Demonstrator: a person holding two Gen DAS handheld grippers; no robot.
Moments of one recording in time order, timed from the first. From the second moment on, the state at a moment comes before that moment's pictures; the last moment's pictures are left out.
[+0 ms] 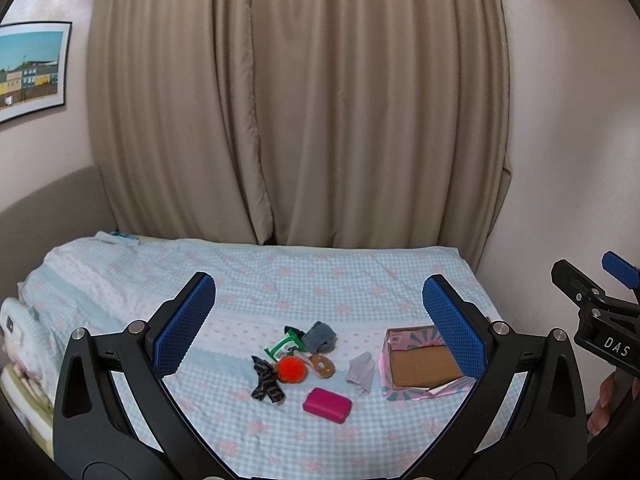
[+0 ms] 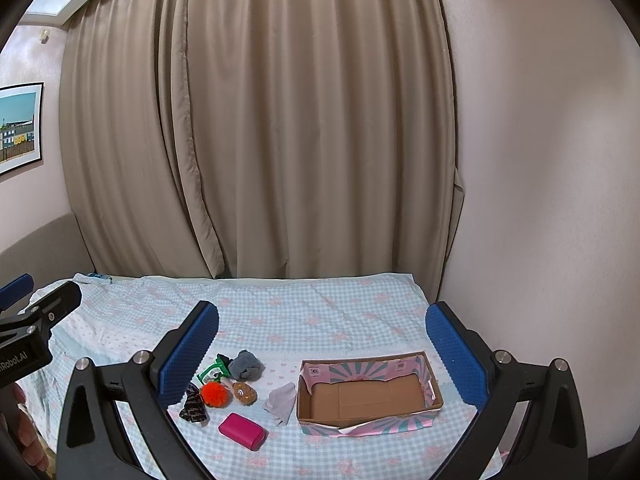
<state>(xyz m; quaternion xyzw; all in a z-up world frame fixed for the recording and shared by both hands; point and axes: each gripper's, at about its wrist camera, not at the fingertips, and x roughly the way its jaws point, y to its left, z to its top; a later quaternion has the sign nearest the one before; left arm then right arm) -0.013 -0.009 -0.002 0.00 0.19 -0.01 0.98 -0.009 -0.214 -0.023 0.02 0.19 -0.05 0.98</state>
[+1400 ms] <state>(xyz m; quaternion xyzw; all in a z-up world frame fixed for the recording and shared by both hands) 0.050 0.085 -0.062 -0.01 0.28 -0.01 0.96 0.036 -0.151 -0.088 0.01 0.24 0.01 0.97</state>
